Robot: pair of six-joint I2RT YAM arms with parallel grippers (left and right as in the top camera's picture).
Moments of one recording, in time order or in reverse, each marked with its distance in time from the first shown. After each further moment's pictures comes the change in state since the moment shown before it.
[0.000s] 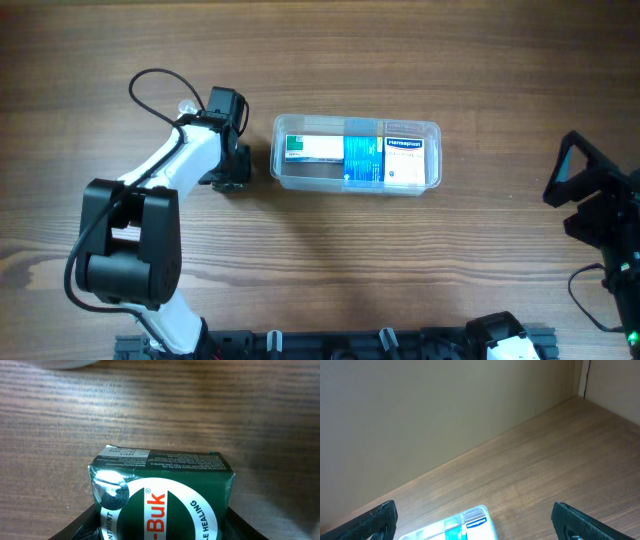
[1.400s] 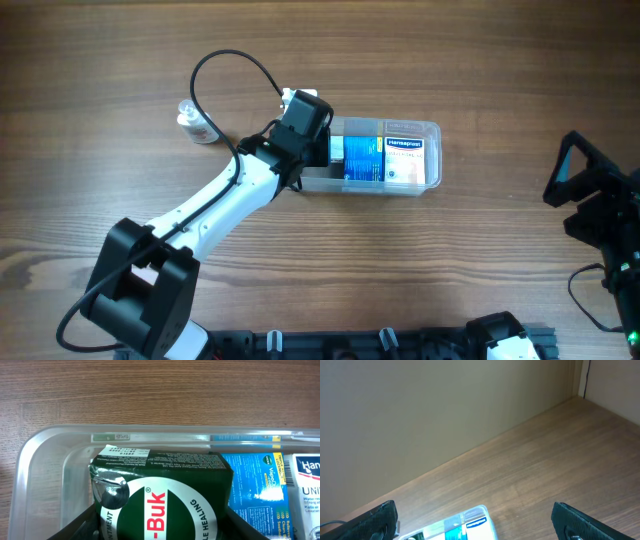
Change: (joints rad) left arm -0.382 -0.158 -0.005 0.346 0.006 -0.236; right arm 0.000 0.000 0.000 0.000 0.000 0.000
